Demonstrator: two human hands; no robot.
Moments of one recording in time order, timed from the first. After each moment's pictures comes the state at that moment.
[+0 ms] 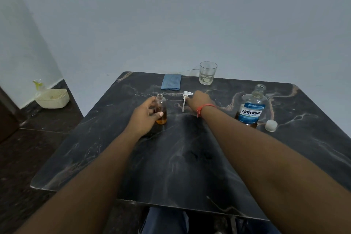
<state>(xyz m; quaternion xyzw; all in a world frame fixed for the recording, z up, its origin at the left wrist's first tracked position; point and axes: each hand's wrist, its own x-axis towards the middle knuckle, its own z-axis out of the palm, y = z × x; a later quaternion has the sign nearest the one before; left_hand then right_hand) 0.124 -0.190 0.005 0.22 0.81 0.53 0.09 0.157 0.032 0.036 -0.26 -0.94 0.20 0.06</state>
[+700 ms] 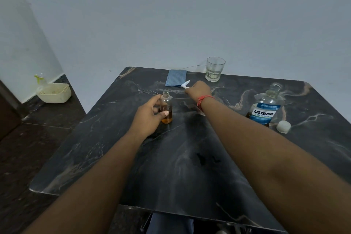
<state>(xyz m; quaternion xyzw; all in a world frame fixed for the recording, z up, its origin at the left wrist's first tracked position) 0.118 -0.191 -0.003 0.23 0.81 0.53 0.06 0.111 0.022 0.035 -0.29 -0.88 0.35 0.12</state>
